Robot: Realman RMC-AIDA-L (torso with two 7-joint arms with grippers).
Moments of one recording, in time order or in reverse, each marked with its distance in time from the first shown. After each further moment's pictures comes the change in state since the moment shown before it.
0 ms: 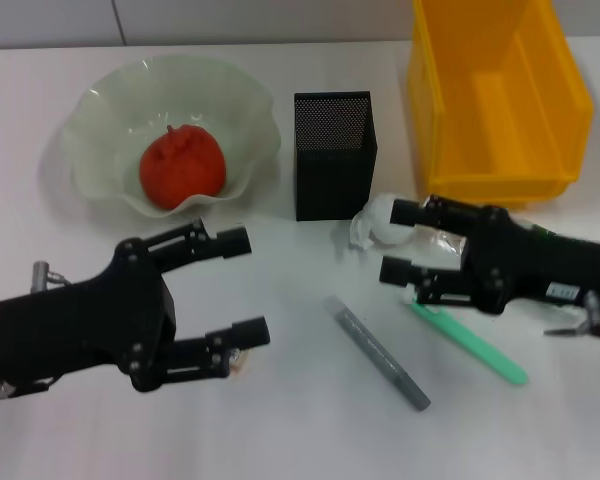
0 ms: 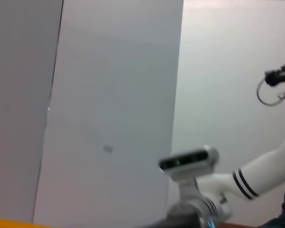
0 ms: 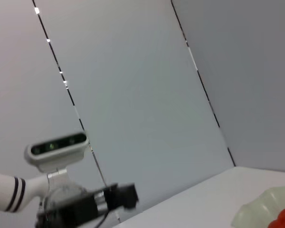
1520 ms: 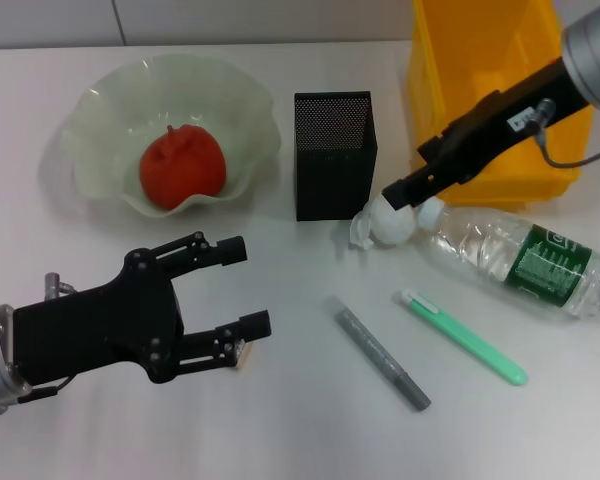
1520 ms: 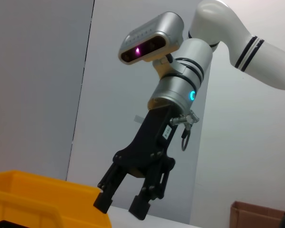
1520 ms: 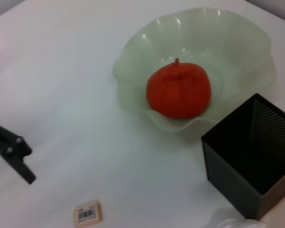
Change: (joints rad) left arm 0.003 0.000 0.006 -0.045 0.025 -0.119 0.004; right arm 0.337 -0.004 -0.242 -0.864 -0.754 -0.022 1.212
